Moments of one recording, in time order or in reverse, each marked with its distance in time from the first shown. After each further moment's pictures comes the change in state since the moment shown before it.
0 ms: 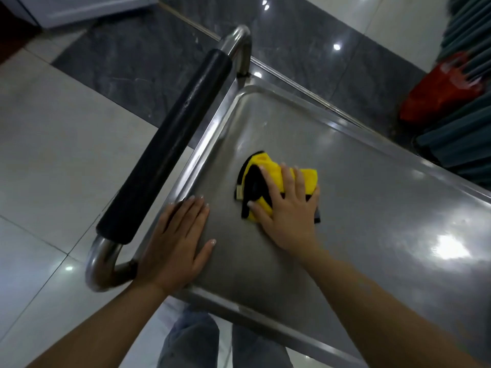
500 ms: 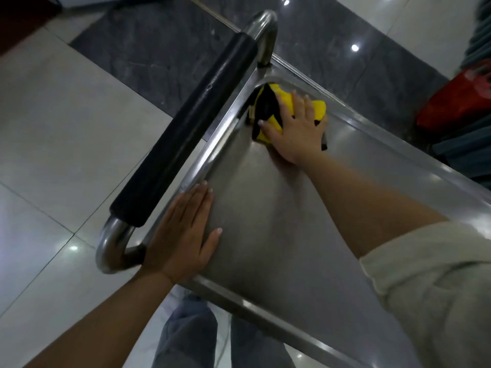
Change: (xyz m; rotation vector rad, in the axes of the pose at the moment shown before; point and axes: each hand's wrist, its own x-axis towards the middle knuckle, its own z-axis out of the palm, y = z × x) left_hand -0.008 0.001 0.004 -0.069 0.089 -0.086; right_hand 0.152 -0.002 -0.001 0.017 -0.062 0.041
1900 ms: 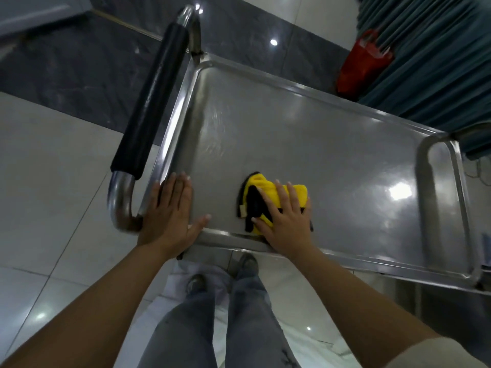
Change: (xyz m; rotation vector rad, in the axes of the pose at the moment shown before) left_hand -0.047 -0.018 -0.006 0.203 -0.137 0.188; right_hand -0.325 -0.009 0.033 -0.193 0.111 0.136
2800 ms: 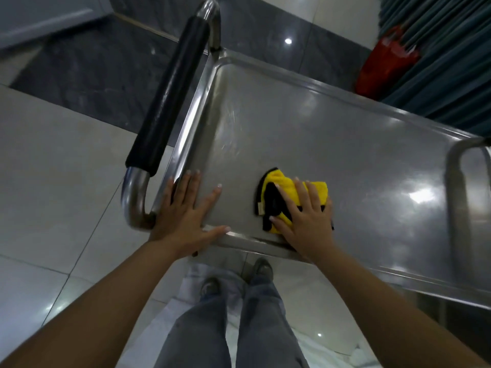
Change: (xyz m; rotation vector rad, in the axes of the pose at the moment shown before) left_hand 0.019 -0.031 -0.005 0.060 -0.024 0.062; right_hand 0.034 -0.008 -0.001 0.006 -0.011 -0.039
